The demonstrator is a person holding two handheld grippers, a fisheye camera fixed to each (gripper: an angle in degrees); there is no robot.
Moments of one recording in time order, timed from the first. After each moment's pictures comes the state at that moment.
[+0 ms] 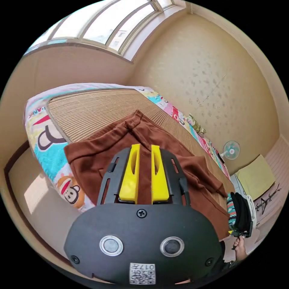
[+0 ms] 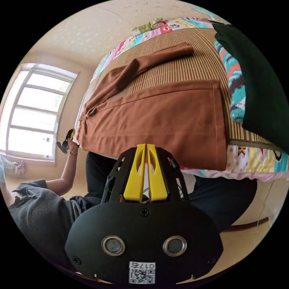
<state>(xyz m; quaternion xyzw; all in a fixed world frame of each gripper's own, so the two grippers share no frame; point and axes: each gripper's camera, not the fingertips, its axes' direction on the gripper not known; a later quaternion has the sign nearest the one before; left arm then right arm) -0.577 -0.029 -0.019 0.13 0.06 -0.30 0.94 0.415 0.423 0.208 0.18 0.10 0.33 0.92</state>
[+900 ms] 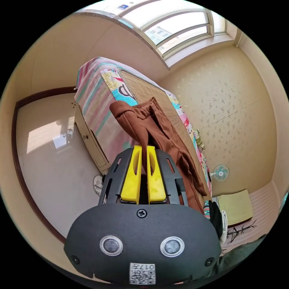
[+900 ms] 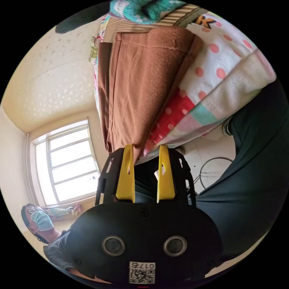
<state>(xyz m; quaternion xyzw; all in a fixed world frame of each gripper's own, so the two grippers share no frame) -0.546 0.122 -0.165 0.09 0.15 -0.41 0.90 0.498 0.507 0.177 0.22 -0.07 0.46 0.86</state>
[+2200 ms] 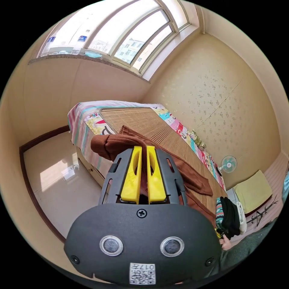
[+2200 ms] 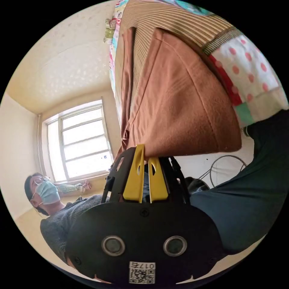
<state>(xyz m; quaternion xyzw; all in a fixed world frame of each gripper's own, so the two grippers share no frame) -0.475 0.062 -0.224 0.15 0.07 -0.31 0.93 0.430 0.419 0.168 0.23 -0.17 0.34 0.90</state>
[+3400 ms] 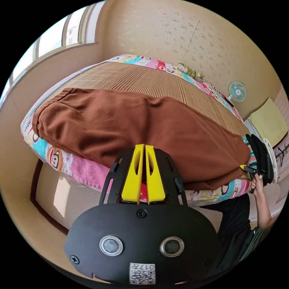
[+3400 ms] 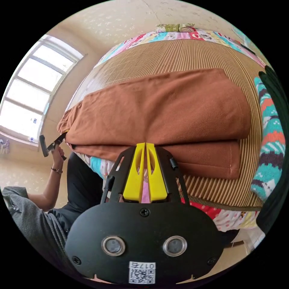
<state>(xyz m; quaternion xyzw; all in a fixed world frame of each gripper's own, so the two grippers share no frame) -0.283 0.061 0.129 -0.03 0.09 -0.09 0.99 0.371 0.262 0.256 0.13 0.18 0.24 0.95</state>
